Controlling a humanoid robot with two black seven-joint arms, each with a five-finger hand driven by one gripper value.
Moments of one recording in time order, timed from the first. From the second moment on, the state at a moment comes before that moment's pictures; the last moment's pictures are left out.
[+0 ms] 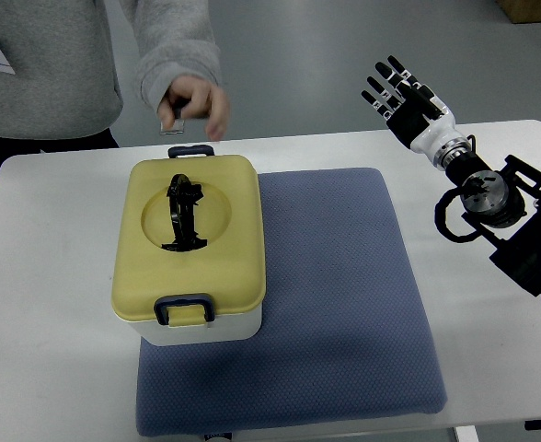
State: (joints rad) left arm 0.00 0.00 -0.02 -0.26 0.02 -0.09 0.15; right arm 0.80 -0.22 0.77 0.73 0.18 0.19 0.21
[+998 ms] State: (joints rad) left arm 0.00 0.00 -0.02 -0.26 0.02 -0.09 0.15; right arm 1.21 -0.29 0.66 0.88 -1.26 0.60 0.21
